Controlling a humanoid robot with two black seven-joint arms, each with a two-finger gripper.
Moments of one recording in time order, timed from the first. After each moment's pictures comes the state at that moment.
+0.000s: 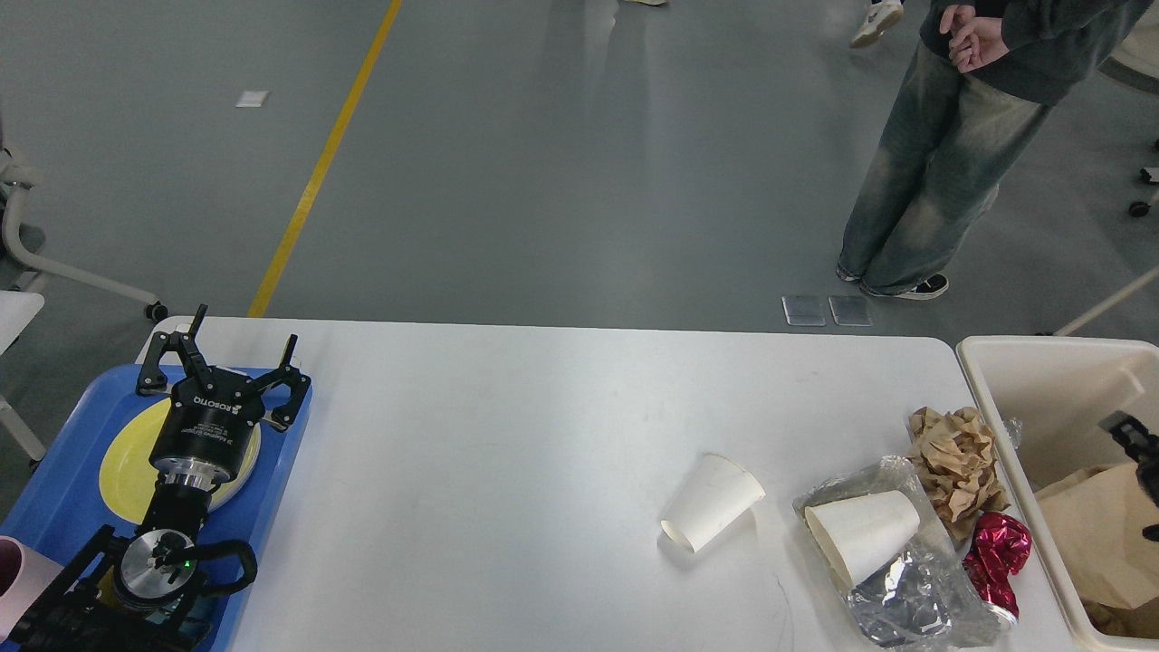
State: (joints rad) left arm -0.28 0.18 -1.39 -0.75 0.14 -0.62 -0.21; right arm 0.83 -0.48 -0.91 0.10 0.17 0.20 -0.13
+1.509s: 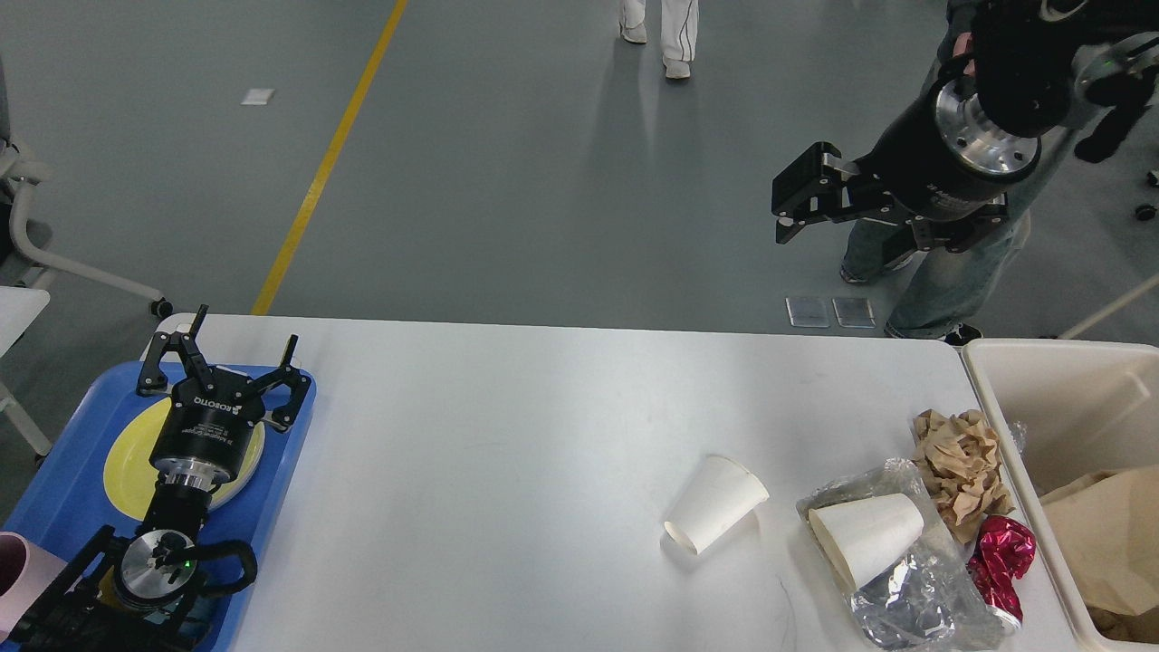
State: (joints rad) left arm -0.28 0.18 -1.39 -0.75 0.14 -0.62 -0.21; right arm 2.34 -0.40 -1.12 1.38 0.08 0.63 -0.27
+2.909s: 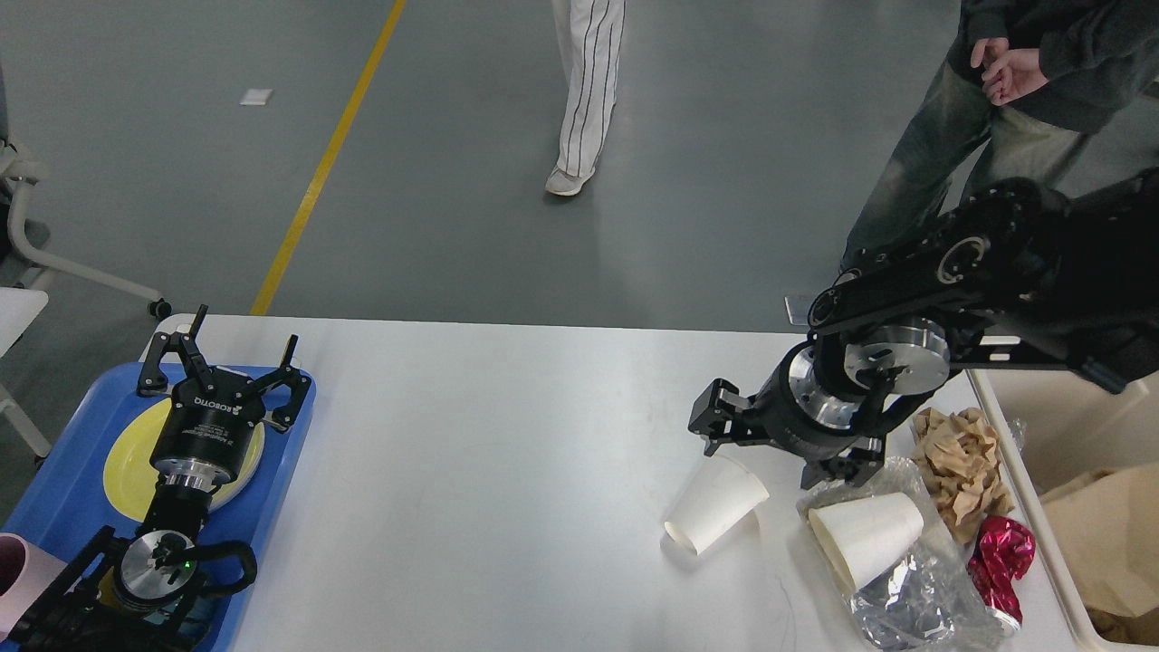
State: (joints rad) left arm -0.28 0.18 -1.39 -0.75 0.14 -0.62 -0.21; right arm 1.99 -0.16 -1.03 1.61 0.39 0.16 -0.34
